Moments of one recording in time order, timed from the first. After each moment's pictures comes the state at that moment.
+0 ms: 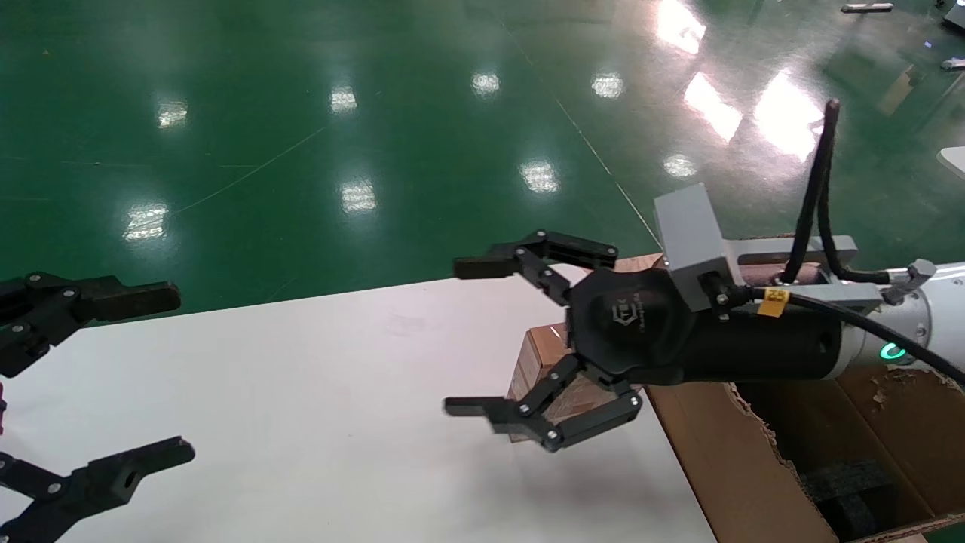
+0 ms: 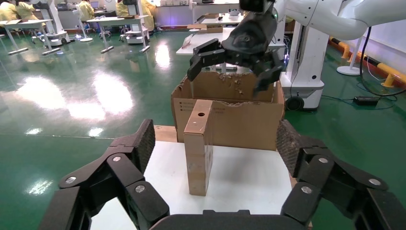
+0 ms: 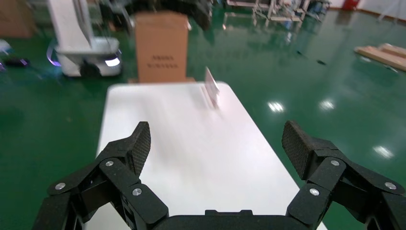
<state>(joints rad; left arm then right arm) -1.09 0.59 0.35 -1.26 0.68 1.47 -0.15 1.09 -0.56 -0.29 1.17 -0.82 -1.53 0.09</state>
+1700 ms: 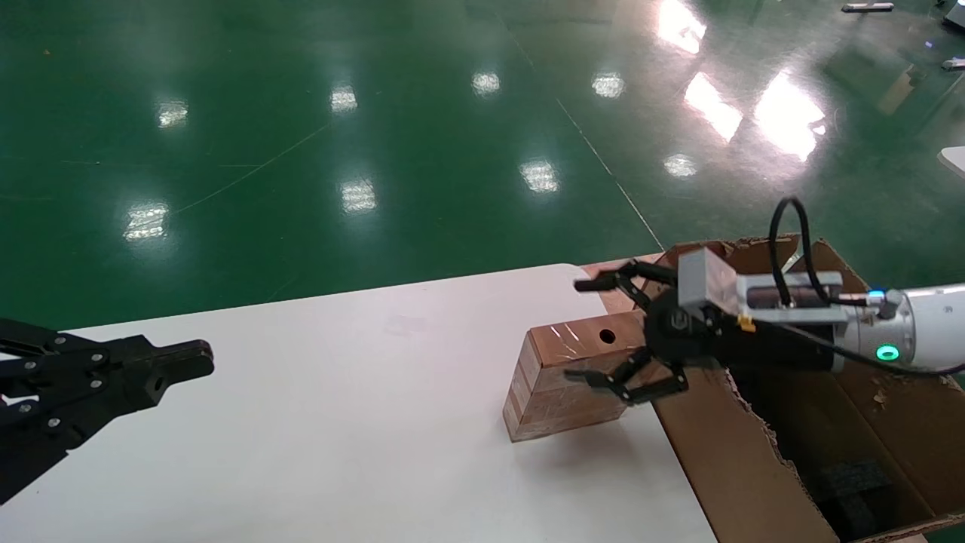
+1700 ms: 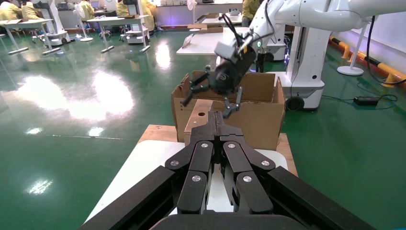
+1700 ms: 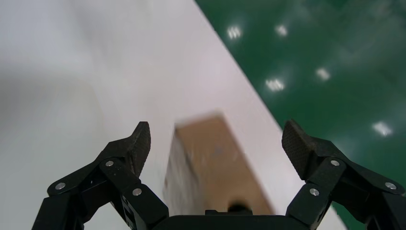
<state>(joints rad) -1.09 0.59 0.35 -1.26 0.68 1.47 -0.15 1.29 -0.56 -0.51 0.59 -1.04 -1.58 -0.36</state>
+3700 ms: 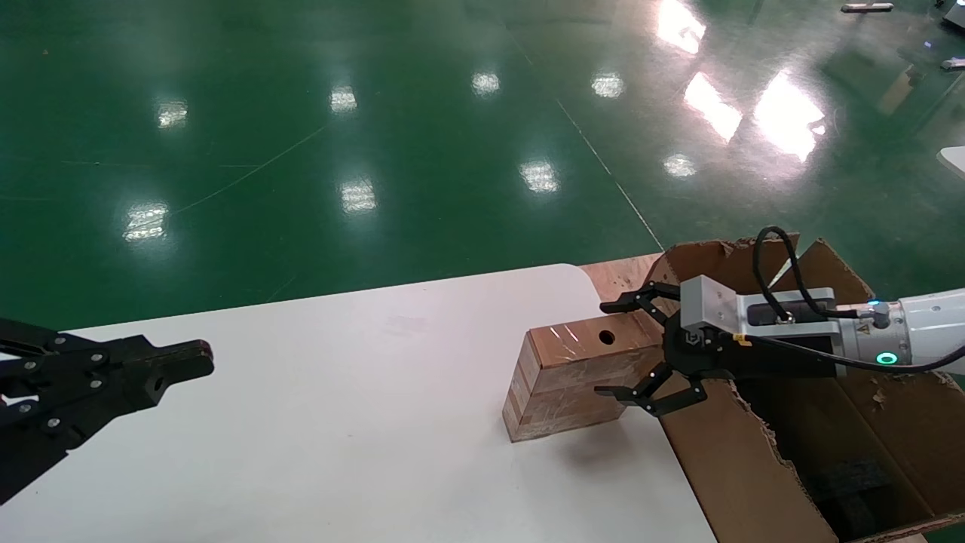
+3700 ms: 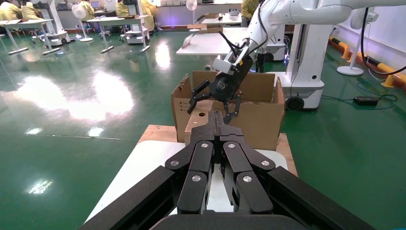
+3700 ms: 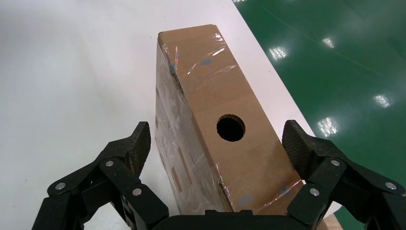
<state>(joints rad) -1.09 0.58 0.35 -1.26 0.68 1.47 -0.15 1.47 -0.61 -0.82 0.30 -1.03 -1.59 -0.58</state>
